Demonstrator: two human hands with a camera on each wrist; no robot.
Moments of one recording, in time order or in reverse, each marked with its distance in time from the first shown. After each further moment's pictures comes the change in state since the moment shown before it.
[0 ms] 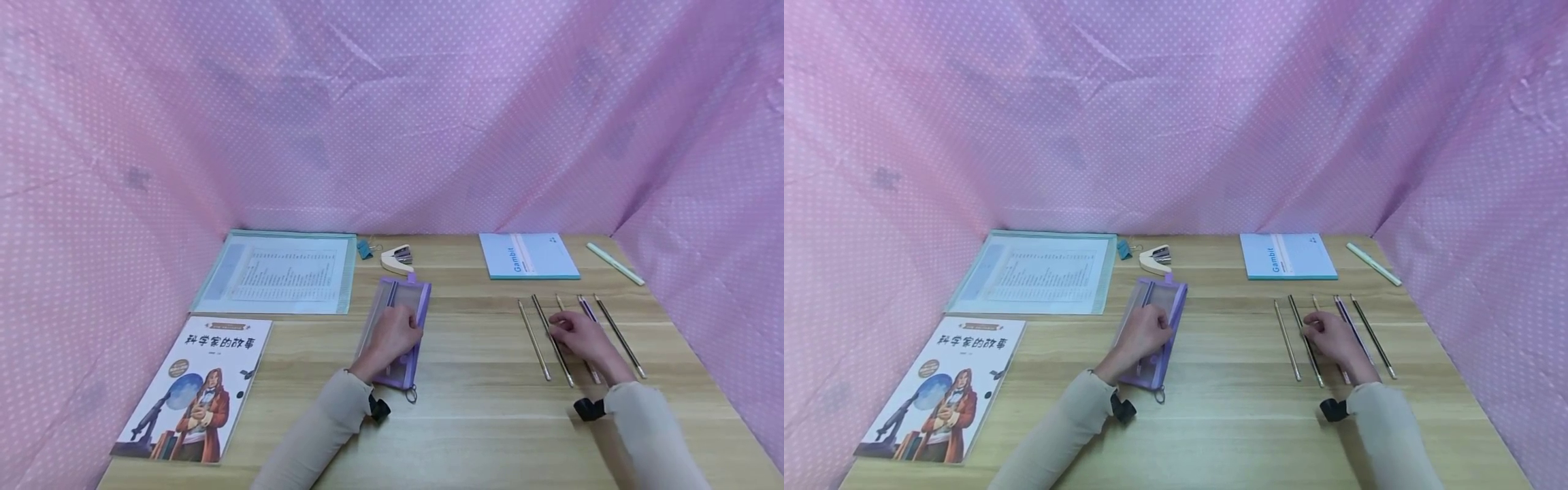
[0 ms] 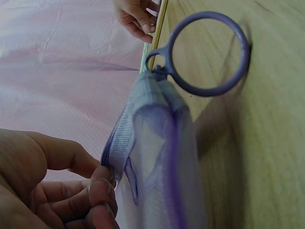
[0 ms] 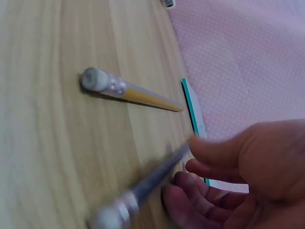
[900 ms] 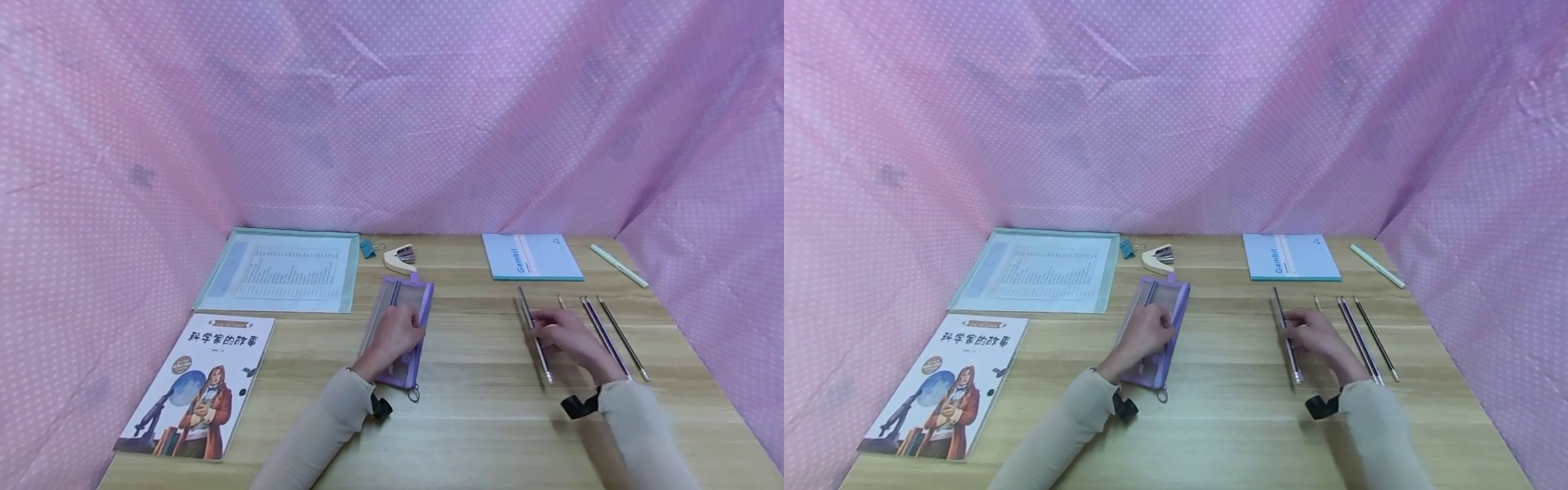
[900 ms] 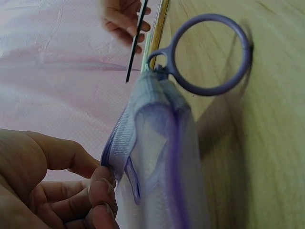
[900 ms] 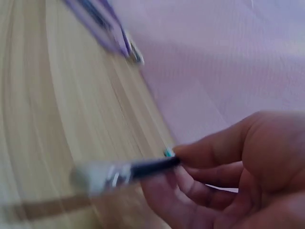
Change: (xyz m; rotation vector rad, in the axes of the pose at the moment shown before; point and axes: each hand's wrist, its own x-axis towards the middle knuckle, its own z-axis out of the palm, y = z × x) left_hand 0.001 -0.002 0.000 0.026 0.028 0.029; right_hand -0.001 -0.047 0.008 0.318 -0.184 0.010
